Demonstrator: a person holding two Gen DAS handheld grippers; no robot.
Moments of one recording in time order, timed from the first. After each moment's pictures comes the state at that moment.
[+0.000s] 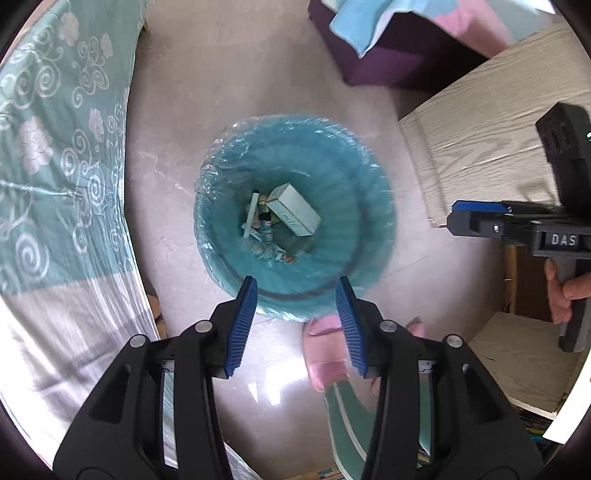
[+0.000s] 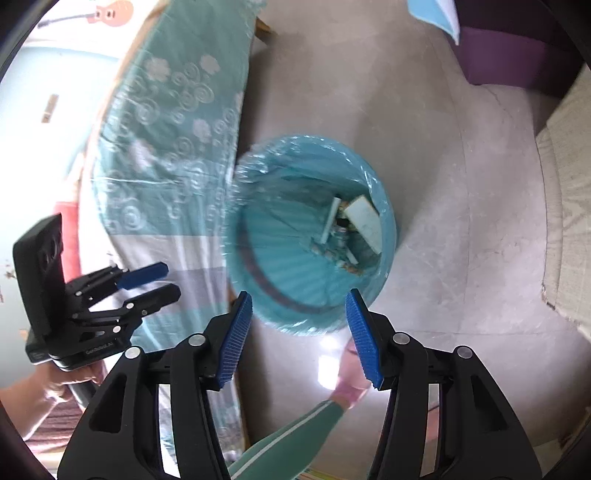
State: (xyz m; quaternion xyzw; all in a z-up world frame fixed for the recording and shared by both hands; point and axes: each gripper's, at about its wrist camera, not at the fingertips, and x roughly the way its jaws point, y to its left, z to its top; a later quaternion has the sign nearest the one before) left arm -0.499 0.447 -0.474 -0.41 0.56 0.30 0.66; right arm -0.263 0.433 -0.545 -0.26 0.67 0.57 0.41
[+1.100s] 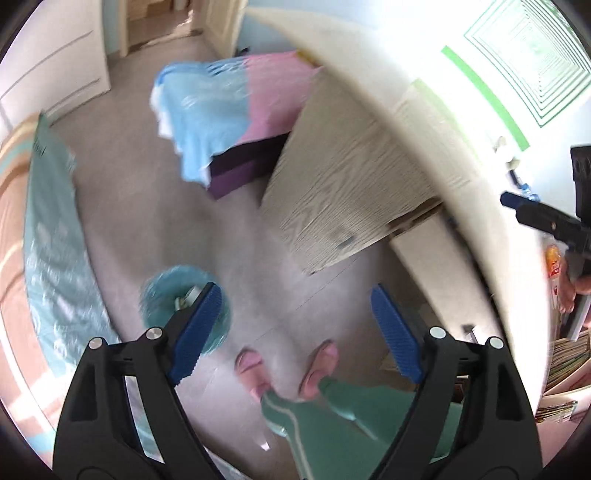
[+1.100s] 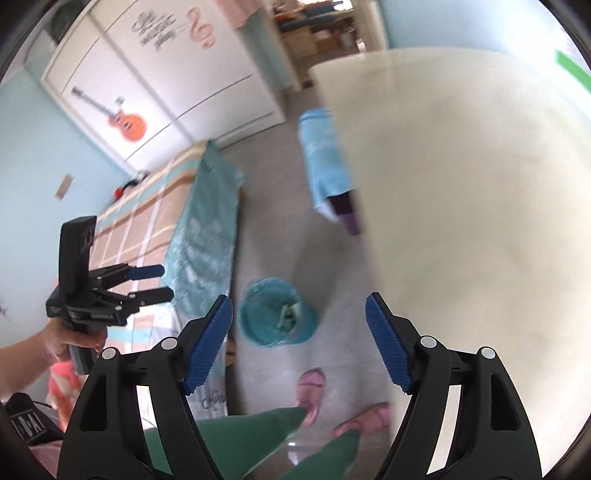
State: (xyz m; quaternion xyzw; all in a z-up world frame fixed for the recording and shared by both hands) left arm -0.340 0.369 -0.132 -0.30 0.48 0.18 0.81; right arm -0.113 0.198 -0.101 -0.16 0.49 0.55 0.65
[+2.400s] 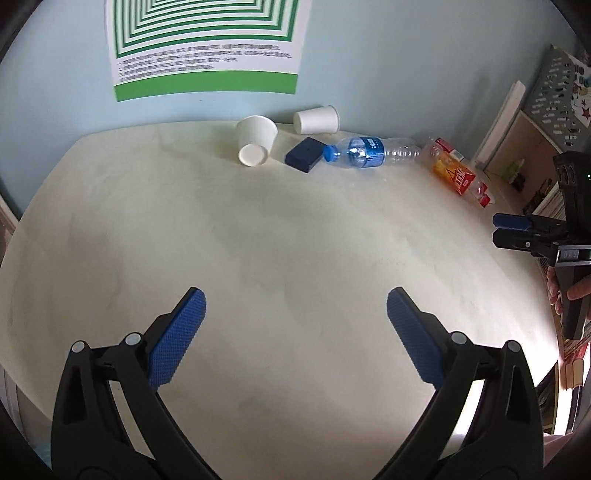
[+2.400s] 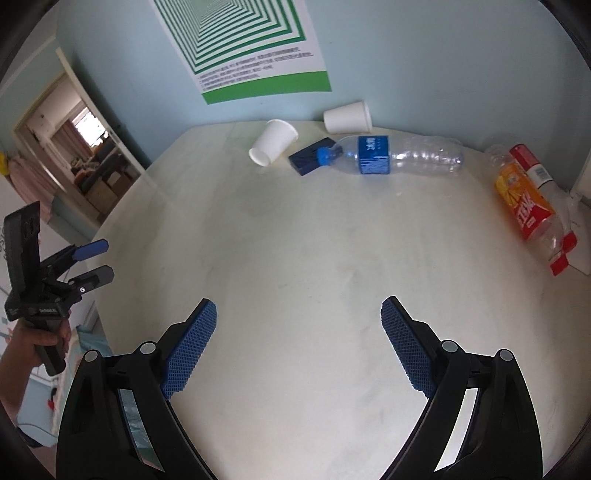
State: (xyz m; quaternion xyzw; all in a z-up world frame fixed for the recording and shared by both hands) left arm 0.038 0.088 -0.025 0.00 0.46 -0.15 0.87; right arm 0.041 -0.204 -0.041 0.05 0.47 0.19 0.86
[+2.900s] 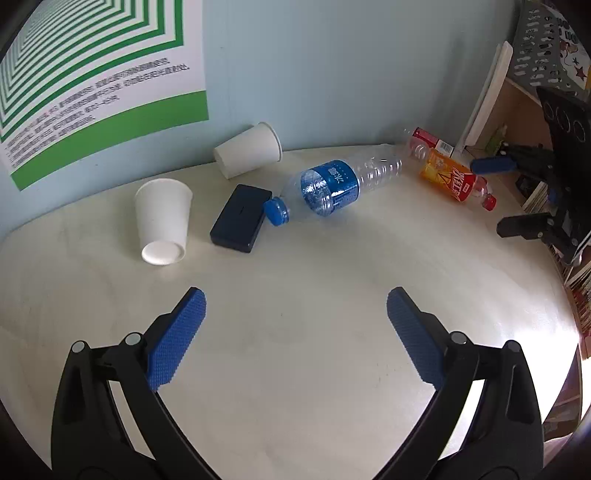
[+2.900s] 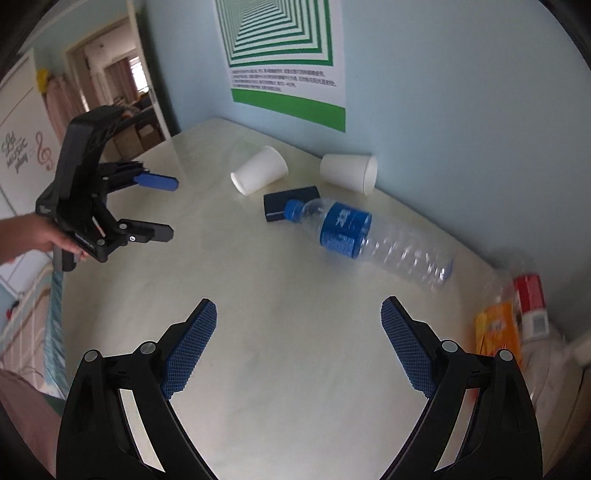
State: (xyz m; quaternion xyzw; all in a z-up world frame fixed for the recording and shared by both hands) left arm 0.191 -0.010 -0.058 0.09 0.45 -0.27 0.85; right arm 0.163 -0.234 -0.034 -0.10 0.40 0.30 0.86
